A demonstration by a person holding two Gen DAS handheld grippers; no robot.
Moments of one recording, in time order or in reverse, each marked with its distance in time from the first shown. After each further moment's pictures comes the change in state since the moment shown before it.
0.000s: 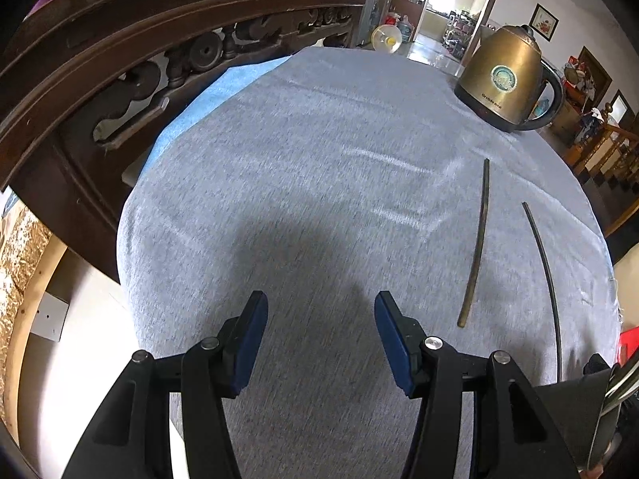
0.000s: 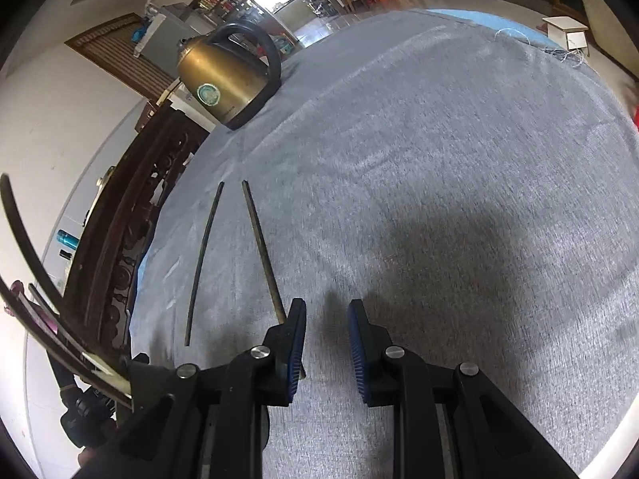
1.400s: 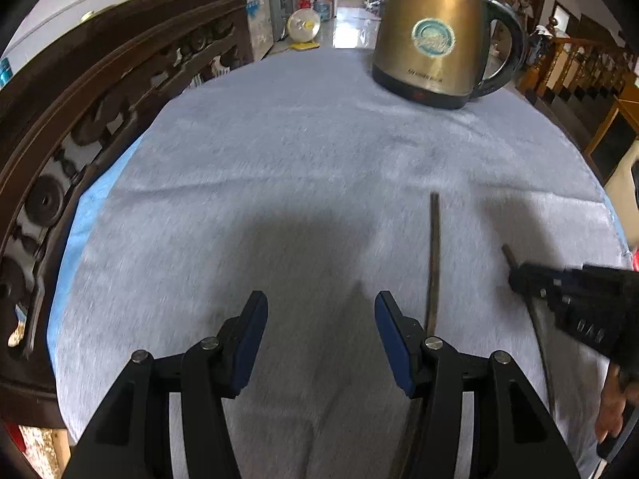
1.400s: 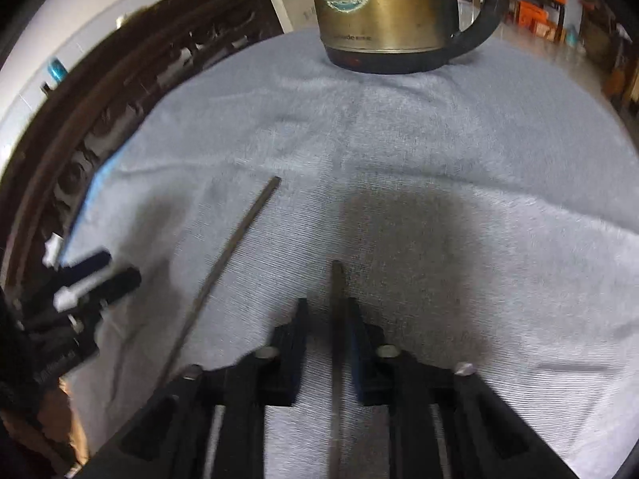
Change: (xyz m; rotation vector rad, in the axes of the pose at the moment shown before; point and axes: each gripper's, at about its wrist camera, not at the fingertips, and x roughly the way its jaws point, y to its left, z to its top) left arm 0.077 -0.124 0.111 0.337 0.025 -0.042; right arm 0.183 0.156 0.112 -0.592 0.266 -0.179
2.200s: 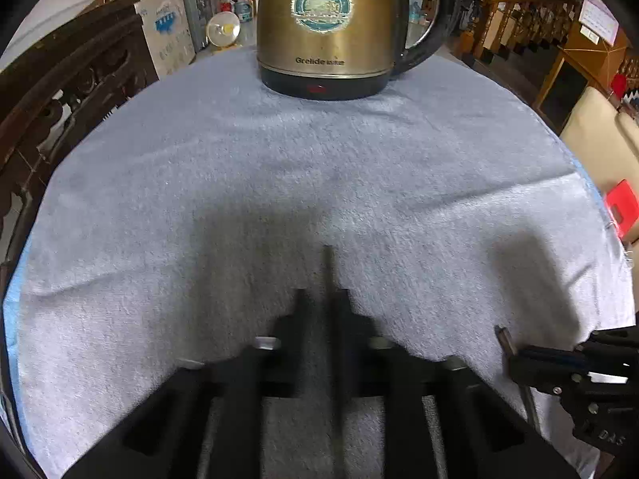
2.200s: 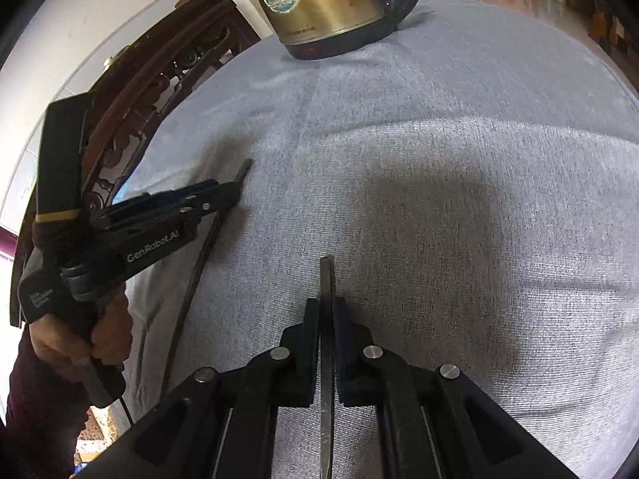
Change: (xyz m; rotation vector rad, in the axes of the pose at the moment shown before) left arm 0.056 -0.069 0.045 0.194 0.045 -0.156; right arm -0.014 -0.044 -0.038 0.180 -0.001 0.167
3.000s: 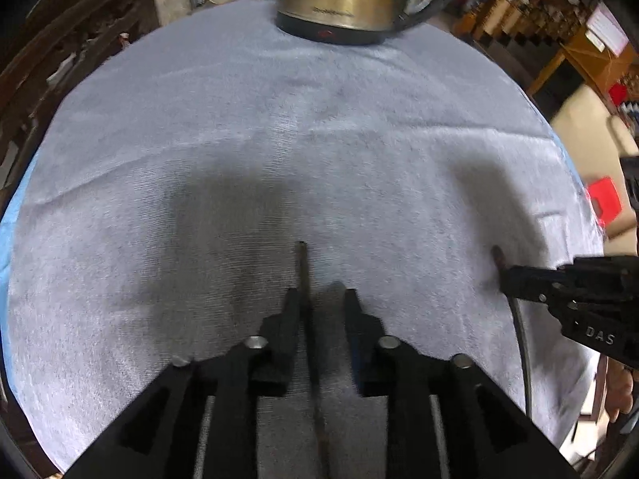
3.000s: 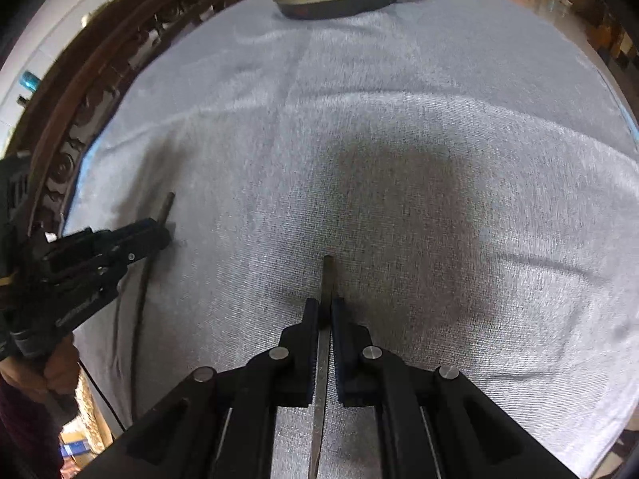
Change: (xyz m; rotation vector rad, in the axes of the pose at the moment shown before) left arm -0.026 0.012 -0.047 -0.038 0.163 -0.088; right arm -0.001 0.017 -0.001 -0.067 0.188 -0.165
